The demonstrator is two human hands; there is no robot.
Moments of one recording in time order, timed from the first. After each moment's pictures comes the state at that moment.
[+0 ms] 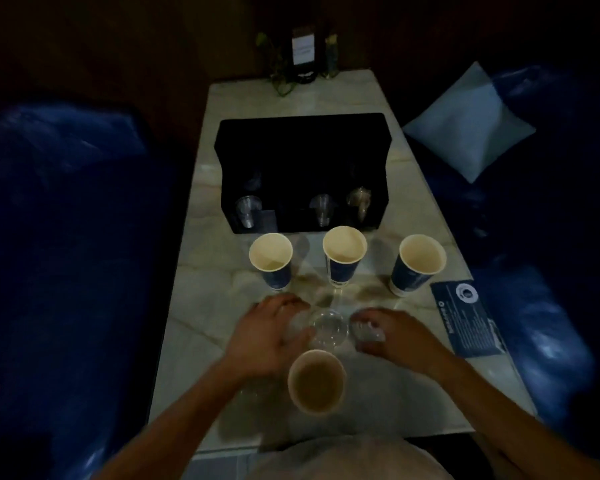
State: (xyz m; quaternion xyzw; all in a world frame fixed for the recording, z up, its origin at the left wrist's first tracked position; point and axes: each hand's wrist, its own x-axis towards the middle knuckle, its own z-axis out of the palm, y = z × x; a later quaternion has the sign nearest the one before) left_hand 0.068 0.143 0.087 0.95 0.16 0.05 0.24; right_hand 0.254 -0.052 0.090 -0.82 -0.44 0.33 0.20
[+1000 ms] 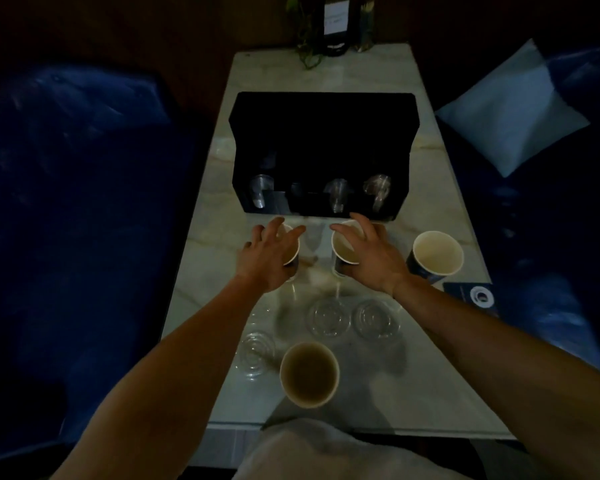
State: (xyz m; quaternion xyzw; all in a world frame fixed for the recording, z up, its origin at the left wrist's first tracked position) left_hand 0.149 0.214 0.059 0.95 0.30 -0.02 0.09; right_hand 0.328 0.052 0.060 -0.82 -0.52 0.16 0.18
